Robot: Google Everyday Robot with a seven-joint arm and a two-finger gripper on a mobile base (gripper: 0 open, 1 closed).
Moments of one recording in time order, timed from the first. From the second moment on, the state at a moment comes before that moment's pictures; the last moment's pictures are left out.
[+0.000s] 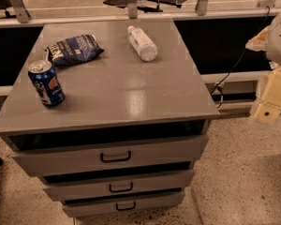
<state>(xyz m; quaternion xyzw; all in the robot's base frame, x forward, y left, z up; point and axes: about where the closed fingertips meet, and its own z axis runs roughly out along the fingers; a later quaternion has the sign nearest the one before) 0.438 -0.217 0.976 -0.60 0.78 -0.03 0.16</state>
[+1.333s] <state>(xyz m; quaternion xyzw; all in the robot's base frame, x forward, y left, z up) 0.610 -0.128 0.983 -0.58 0.77 0.05 0.26</state>
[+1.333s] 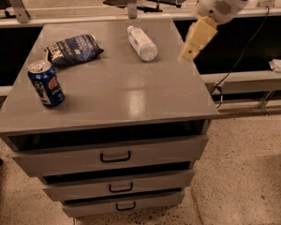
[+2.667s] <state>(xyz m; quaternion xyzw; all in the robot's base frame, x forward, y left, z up) 0.703 -0.063 0.975 -0.50 0.78 0.11 0.35</state>
